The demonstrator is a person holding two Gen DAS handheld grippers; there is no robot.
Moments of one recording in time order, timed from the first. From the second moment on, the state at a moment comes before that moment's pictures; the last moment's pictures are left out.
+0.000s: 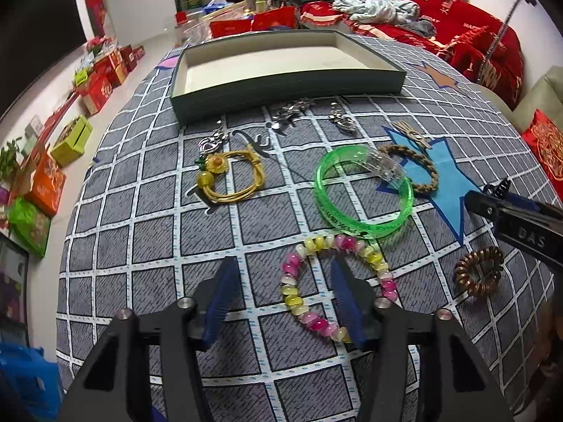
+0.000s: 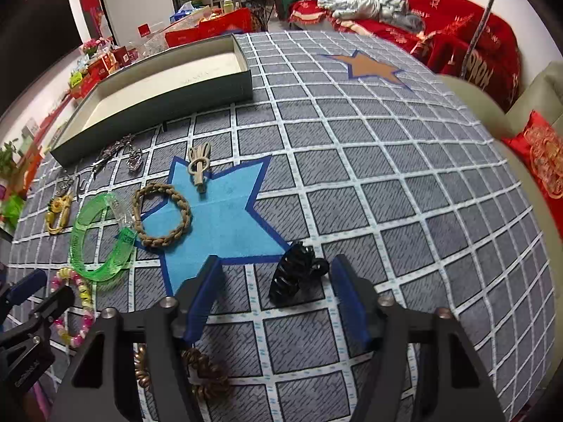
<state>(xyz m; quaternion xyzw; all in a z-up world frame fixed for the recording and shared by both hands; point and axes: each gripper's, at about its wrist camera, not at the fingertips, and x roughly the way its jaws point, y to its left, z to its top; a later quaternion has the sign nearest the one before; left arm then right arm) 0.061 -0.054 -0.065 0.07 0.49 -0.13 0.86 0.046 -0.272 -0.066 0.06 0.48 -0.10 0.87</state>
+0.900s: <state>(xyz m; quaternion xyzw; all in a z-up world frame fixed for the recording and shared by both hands) 0.075 -0.028 -0.015 -0.01 0.47 -0.23 0.85 0.055 -0.278 -0.005 0.14 0.43 -0.03 0.89</state>
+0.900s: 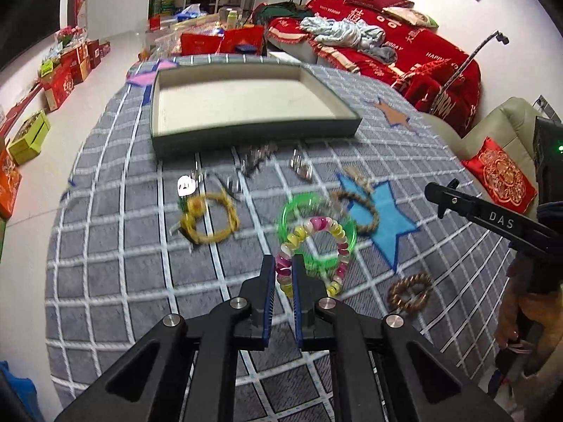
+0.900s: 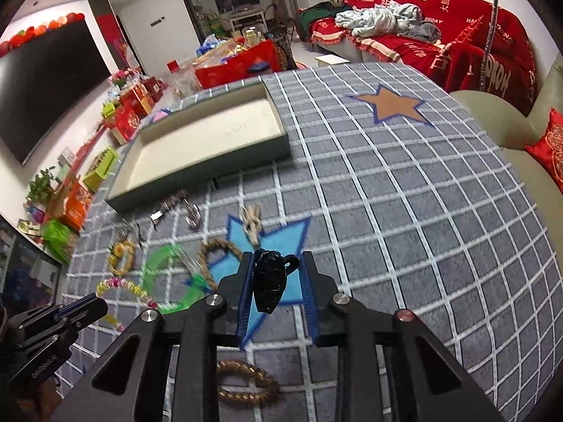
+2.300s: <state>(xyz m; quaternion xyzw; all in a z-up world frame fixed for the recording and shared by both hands) 0.324 -0.065 -0.060 0.04 0.49 -0.16 0.85 0.288 -0.257 -0.053 0.09 0.49 -0.01 0.87</state>
